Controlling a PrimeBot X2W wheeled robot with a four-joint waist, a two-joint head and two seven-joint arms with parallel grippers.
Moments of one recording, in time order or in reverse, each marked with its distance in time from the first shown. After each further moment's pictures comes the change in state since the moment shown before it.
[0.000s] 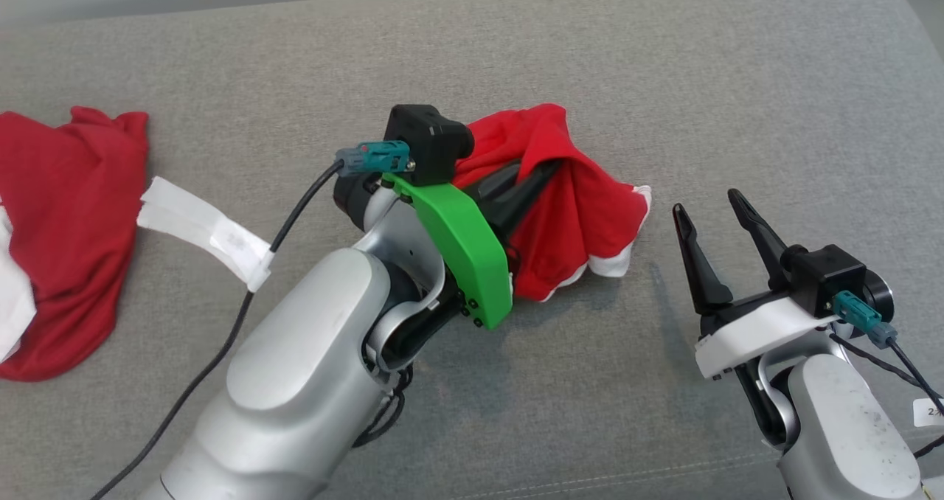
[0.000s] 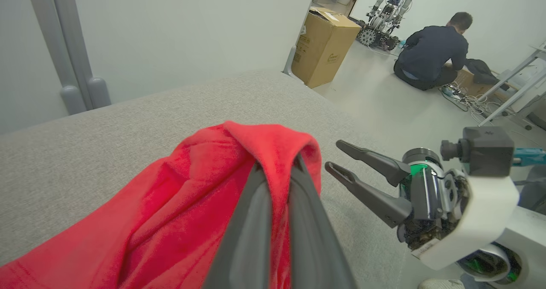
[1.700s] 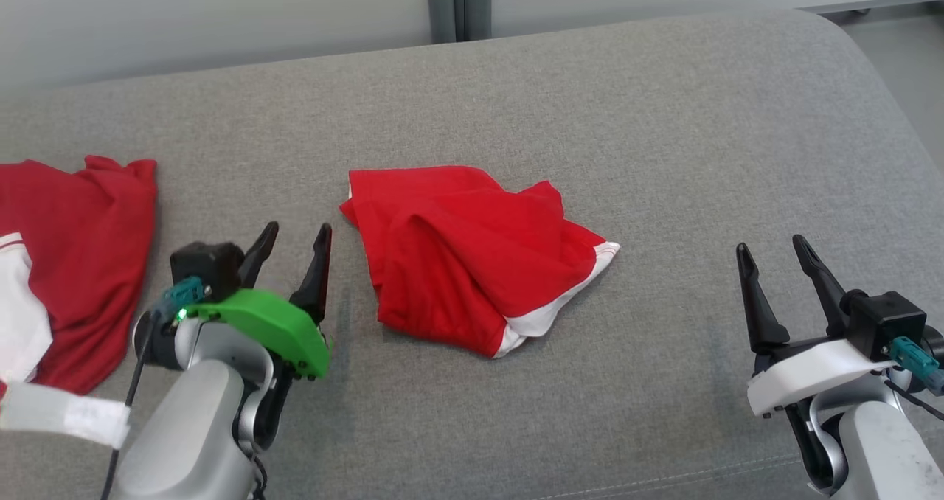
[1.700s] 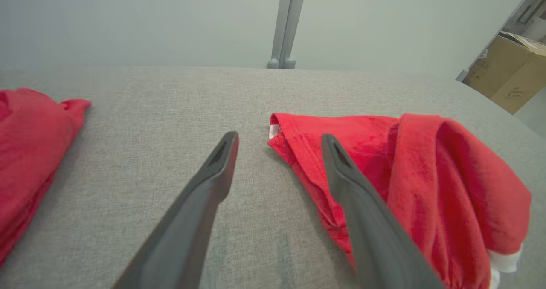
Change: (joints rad) left arm 0.257 0.140 0.222 0.287 0.084 0.149 -0.344; right arm 0.126 -0.014 -0.128 -0.034 -0.004 -0.001 0.000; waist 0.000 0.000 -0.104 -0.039
